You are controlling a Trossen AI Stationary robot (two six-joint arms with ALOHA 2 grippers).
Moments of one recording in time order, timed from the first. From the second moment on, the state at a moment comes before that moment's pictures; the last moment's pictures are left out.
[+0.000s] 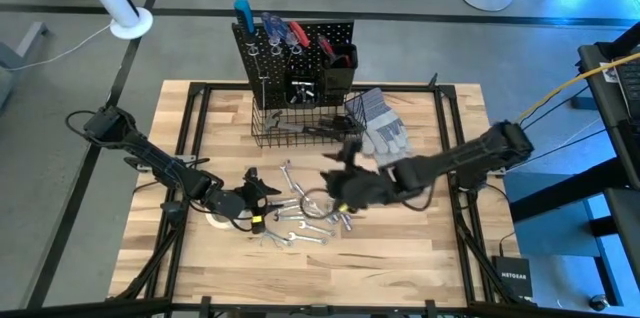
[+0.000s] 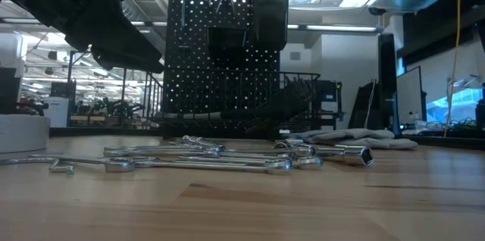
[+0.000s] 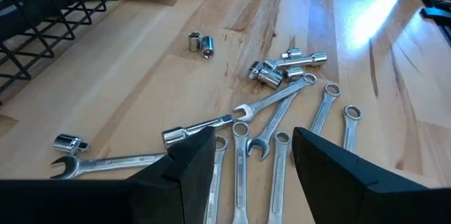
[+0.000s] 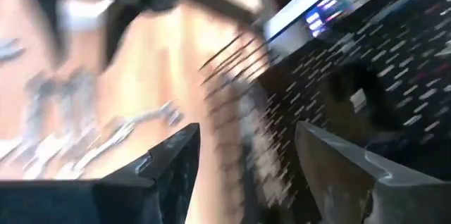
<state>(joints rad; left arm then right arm) -0.50 1.31 0.48 0.24 -0.61 -0.50 0.34 1.64 1.43 -0.50 0.76 -0.17</state>
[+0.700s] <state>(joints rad) -0.49 1.31 0.48 0.24 -0.61 -0.44 0.18 1.59 0.72 0.13 0.40 0.10</state>
